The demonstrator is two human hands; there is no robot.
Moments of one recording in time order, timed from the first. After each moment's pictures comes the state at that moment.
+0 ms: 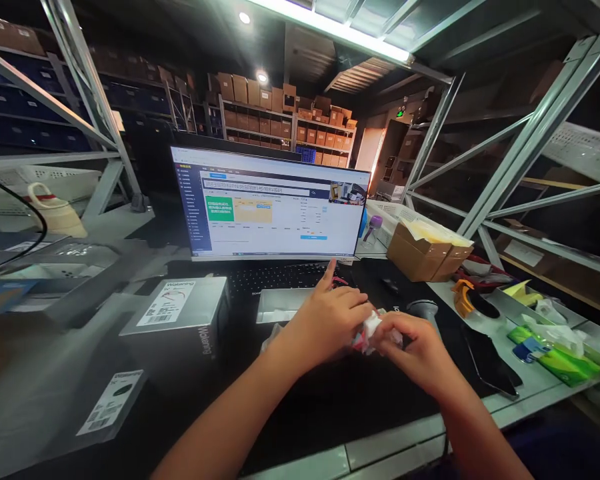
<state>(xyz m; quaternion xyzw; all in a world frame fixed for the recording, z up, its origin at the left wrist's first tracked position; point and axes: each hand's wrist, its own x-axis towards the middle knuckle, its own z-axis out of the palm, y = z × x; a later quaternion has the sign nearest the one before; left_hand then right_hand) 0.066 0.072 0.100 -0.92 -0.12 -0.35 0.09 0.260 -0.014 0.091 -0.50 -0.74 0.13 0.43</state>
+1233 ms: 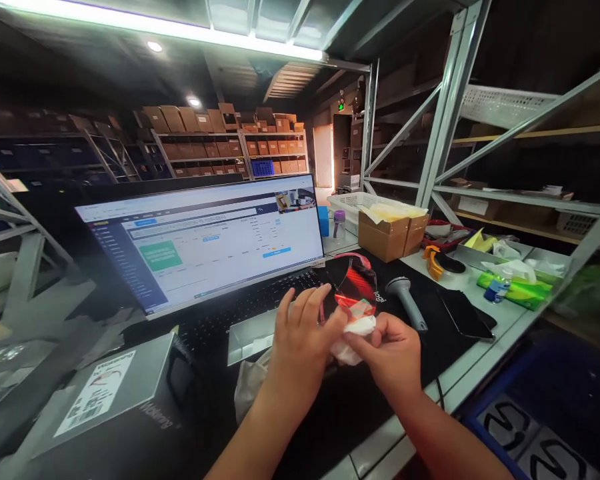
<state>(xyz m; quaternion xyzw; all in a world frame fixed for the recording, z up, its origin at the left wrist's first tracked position) 0.088 0.048 0.094 -0.87 -0.20 -0.41 0.19 0.220 -0.020 0.061 -0.49 -0.39 0.16 0.76</state>
